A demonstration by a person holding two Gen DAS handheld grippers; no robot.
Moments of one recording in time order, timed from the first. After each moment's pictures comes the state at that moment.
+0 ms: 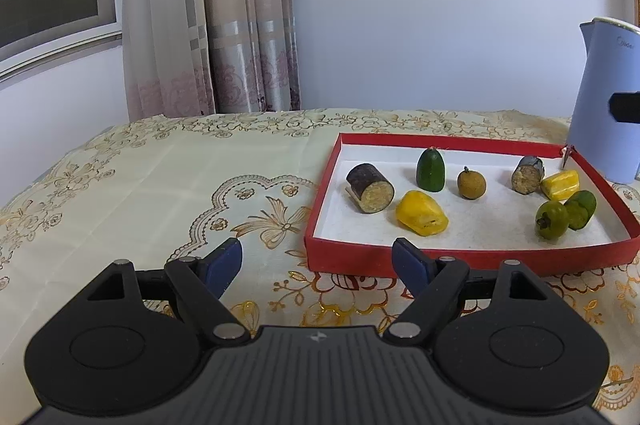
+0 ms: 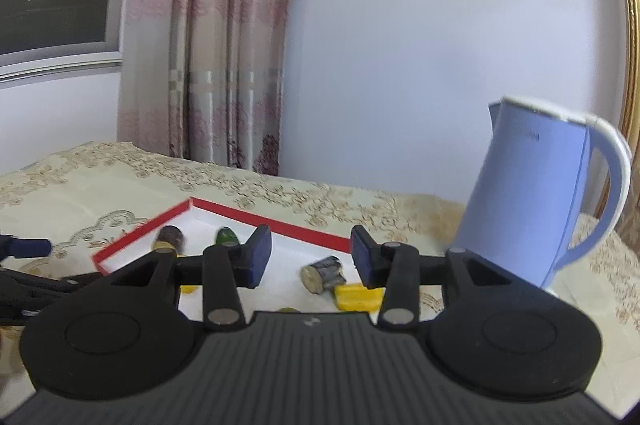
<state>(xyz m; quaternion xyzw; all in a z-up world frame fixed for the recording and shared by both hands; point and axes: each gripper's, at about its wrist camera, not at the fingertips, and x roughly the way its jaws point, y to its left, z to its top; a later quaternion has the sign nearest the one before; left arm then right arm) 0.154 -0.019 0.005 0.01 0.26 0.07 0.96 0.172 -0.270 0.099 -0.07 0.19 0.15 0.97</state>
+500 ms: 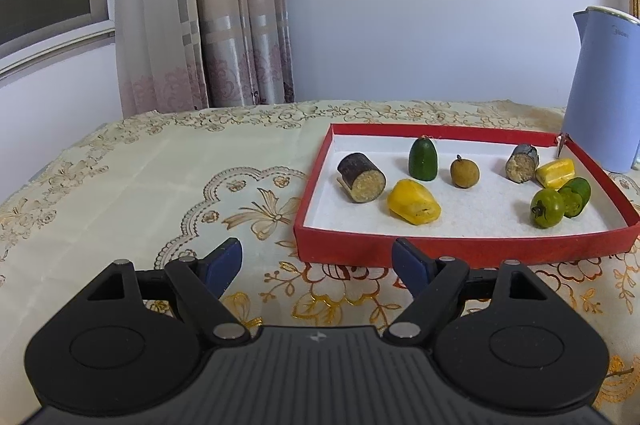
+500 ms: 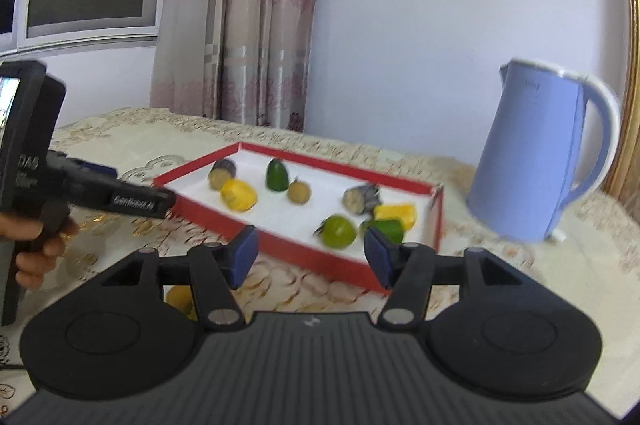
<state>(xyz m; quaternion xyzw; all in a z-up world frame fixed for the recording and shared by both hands) 0.153 -0.023 0.002 0.01 0.27 0.06 0.96 0.095 -0.268 0.051 -0.07 0.22 0.18 0.96</state>
